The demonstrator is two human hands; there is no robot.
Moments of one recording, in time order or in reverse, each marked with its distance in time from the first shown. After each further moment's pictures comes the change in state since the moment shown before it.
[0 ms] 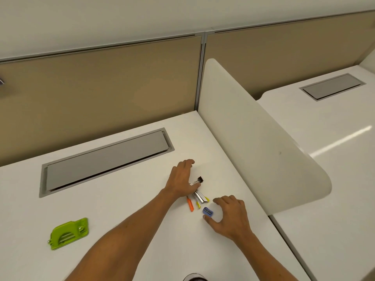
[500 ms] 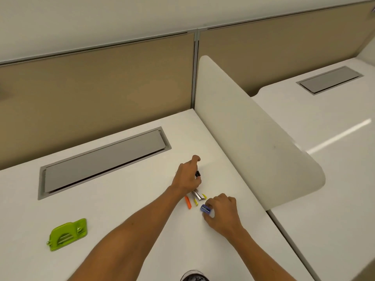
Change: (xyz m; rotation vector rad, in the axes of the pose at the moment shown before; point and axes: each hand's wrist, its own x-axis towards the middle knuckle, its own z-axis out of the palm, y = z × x) left_hand 0.005 0.036 0.003 -0.074 0.025 -0.004; right_hand 0.003 -0.005 0.019 -0.010 -0.113 0.016
